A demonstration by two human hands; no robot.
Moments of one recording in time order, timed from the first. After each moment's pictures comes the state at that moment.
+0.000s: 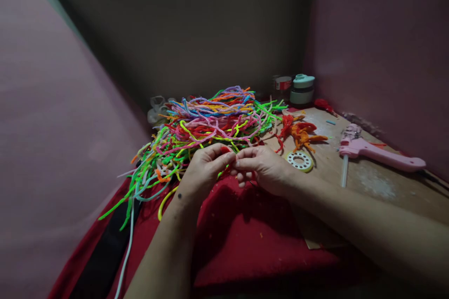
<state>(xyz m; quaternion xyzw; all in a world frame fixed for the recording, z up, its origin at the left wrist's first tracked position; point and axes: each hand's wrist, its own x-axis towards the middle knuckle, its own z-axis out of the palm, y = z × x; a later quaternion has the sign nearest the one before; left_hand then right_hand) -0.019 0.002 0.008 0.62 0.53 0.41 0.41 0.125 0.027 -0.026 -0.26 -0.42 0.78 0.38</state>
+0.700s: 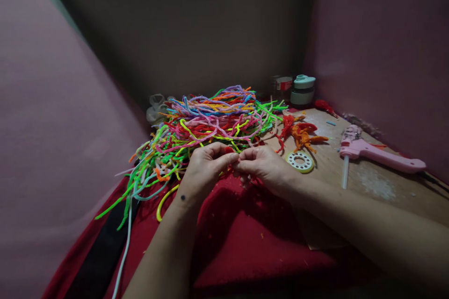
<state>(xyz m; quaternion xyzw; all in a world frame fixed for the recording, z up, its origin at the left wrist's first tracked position) -0.015 0.001 0.011 0.61 0.56 0.42 0.38 0.124 0.024 -0.029 -0.31 -0.53 0.69 0.39</state>
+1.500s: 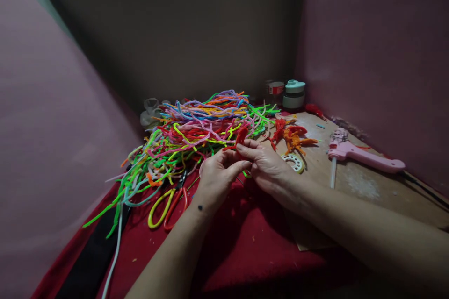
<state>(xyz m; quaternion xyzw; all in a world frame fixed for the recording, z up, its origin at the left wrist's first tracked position) 0.018 0.001 -0.007 0.59 0.54 0.45 0.39 0.125 0.033 -0.022 -0.25 -0.24 0.77 0.54</state>
